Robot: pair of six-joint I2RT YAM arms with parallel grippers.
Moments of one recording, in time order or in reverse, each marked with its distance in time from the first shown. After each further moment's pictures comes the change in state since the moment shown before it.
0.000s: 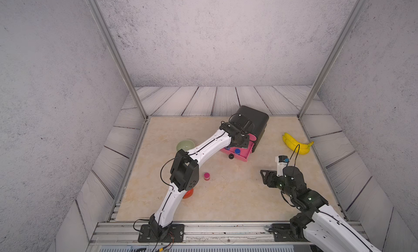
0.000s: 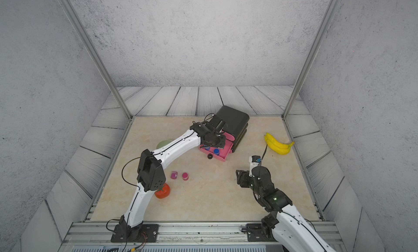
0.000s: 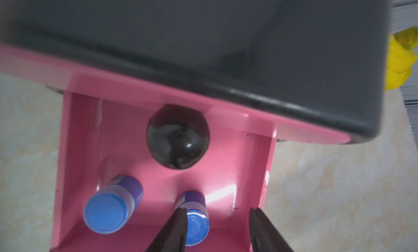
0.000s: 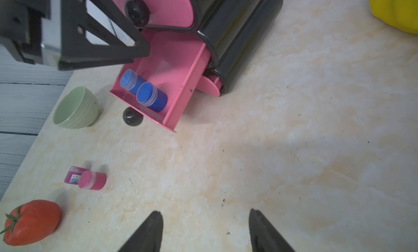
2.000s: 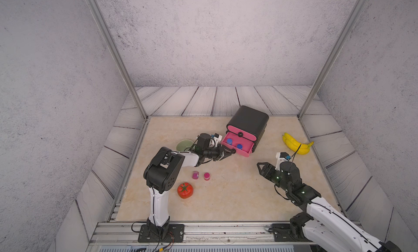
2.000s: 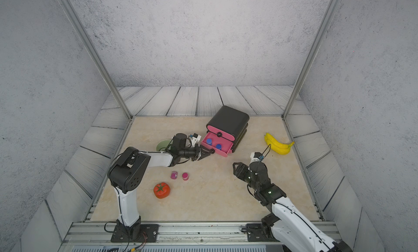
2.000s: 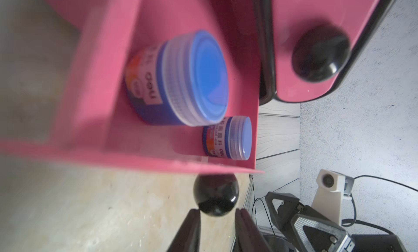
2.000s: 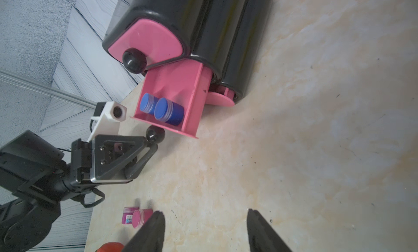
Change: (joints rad) left arm 0.314 -0.258 -1.125 1.405 0.833 -0.508; right arm -0.017 0.154 0.000 0.222 -0.052 0.346
